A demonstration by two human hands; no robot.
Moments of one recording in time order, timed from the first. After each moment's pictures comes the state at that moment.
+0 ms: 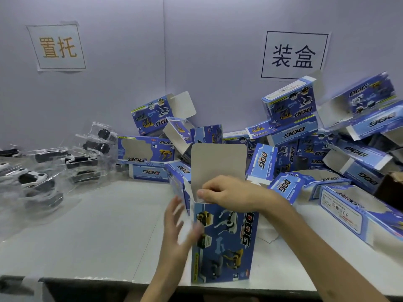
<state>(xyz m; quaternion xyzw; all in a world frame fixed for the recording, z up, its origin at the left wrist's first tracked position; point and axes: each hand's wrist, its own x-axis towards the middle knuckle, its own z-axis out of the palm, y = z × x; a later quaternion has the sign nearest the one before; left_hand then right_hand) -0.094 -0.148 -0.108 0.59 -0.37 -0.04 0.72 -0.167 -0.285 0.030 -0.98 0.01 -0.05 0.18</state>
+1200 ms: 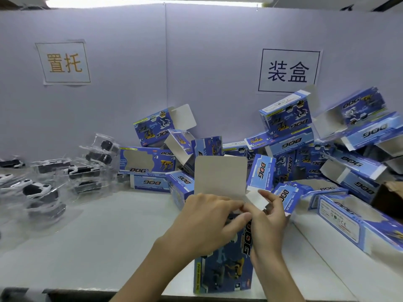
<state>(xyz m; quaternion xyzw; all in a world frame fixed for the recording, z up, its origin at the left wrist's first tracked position) -0.121 -0.158 0.007 0.74 -0.61 0.23 0.18 -0.195 -0.266 -0.033 -0.46 0.20 -0.58 0.64</state>
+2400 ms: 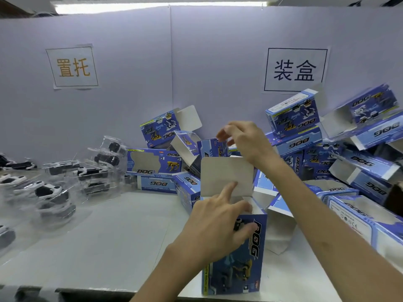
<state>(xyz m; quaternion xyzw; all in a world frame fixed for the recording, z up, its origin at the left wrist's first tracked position) -0.126 -0.160 -0.001 0.77 -0.58 0.21 0.15 -0.149 -0.303 0.113 -0.86 0.09 -0.40 0.30</state>
